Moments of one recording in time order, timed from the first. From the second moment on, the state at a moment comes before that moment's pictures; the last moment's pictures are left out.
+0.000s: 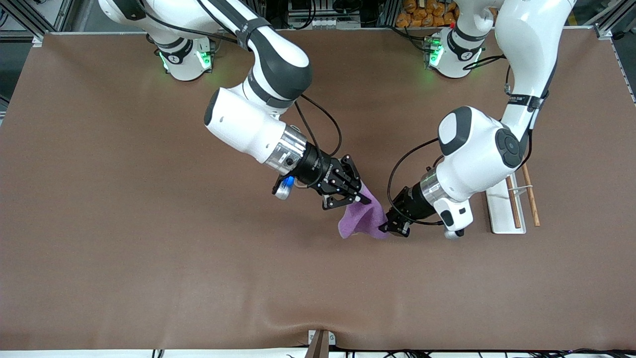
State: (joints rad) left arm -0.15 0.50 -0.33 -1.59 -0.33 2.43 -1.39; right arm 0.68 0.66 0.03 -1.20 0.96 2.67 1.84
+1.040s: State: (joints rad) left arm -0.11 0.45 -0.32 -1.57 -0.05 2.00 -1.18; right arm 0.68 0.66 0.02 -1.19 0.90 2.55 1.84
